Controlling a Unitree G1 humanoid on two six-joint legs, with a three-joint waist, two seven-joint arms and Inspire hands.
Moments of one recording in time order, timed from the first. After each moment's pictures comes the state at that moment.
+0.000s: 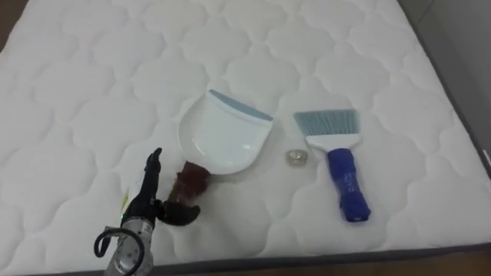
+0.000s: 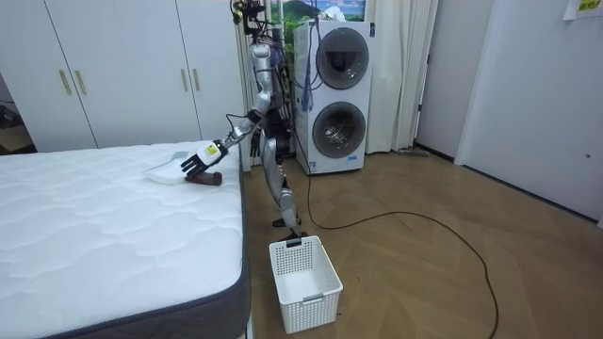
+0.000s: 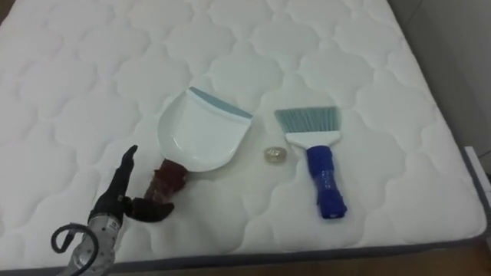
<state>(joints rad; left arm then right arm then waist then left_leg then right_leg) -0.12 0.22 -0.16 0.79 0.23 -0.20 0.30 -0.04 -0.26 0.06 1.34 0.03 -0.12 -0.12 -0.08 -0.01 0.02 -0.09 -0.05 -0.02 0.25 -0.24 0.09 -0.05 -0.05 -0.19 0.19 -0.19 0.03</state>
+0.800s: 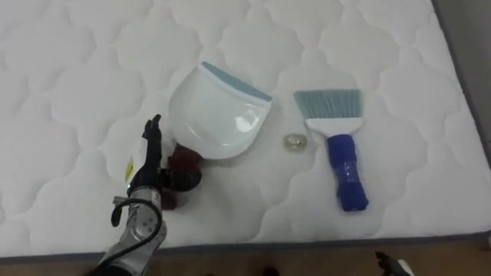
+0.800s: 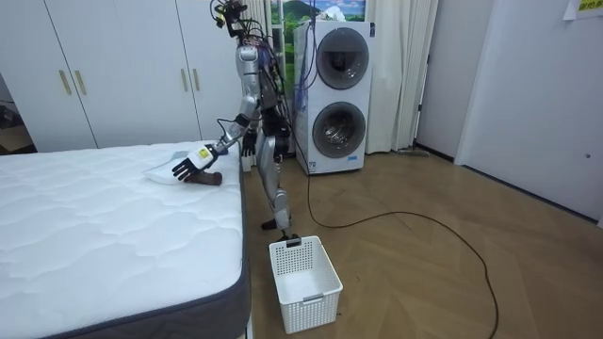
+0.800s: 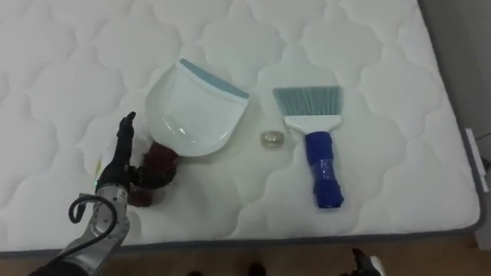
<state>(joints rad) -0.27 0.20 -0.23 0.90 0.23 -0.24 0.47 -0.14 -0.26 0.22 1.36 0.07 -0.13 -0.20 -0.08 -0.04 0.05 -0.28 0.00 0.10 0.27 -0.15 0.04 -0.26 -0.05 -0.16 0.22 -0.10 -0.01</state>
